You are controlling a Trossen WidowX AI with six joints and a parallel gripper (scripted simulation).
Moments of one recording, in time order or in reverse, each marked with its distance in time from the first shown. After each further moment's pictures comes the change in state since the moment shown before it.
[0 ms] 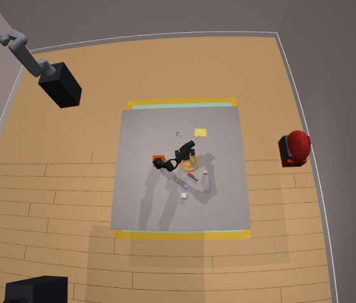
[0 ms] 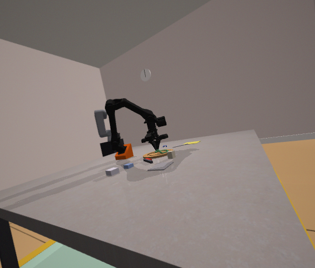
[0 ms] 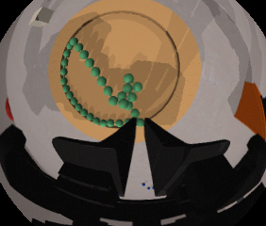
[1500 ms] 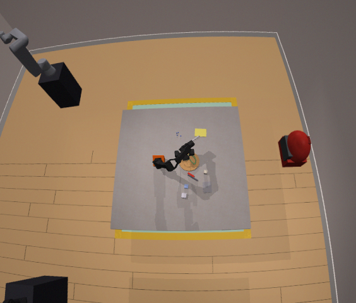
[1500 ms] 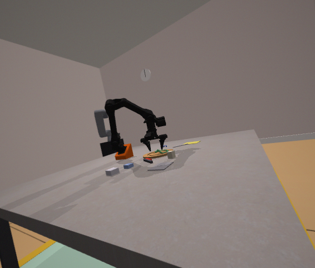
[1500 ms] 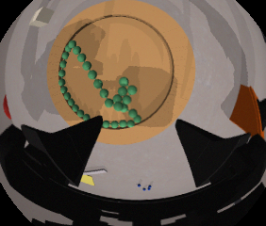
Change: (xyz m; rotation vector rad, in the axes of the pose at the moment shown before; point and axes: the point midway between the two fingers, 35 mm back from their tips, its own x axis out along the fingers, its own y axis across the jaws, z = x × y) arm -0.003 -0.005 0.004 -0.026 -0.013 -0.016
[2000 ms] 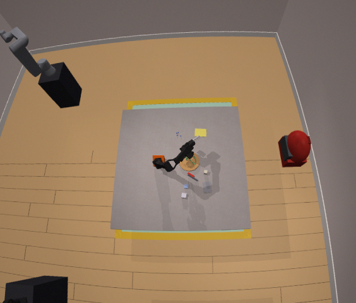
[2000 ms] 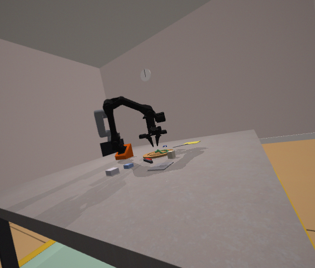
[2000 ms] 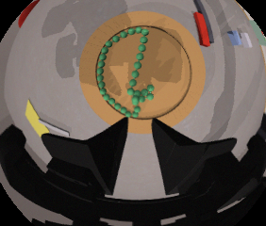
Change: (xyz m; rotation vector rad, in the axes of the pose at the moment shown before) arm -0.029 0.006 0.009 -0.762 -0.001 -0.003
